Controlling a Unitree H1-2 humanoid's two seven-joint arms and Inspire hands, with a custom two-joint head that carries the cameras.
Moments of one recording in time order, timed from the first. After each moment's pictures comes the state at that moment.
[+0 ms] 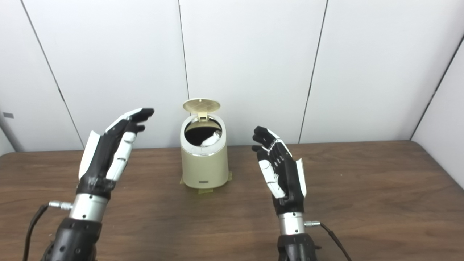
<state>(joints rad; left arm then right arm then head) -0.39 0.14 -0.08 -0.38 0.34 0.16 -0.07 -0.25 0.03 0.03 0.08 0.00 -0.36 -0.15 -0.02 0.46</state>
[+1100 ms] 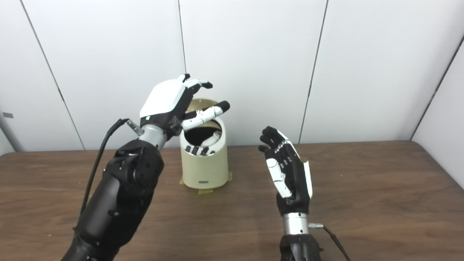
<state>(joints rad) -0.76 0.10 -0.33 -0.09 0.99 0.47 -0.36 -0.25 0.06 -0.01 0.08 0.08 -0.35 -0.11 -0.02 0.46</state>
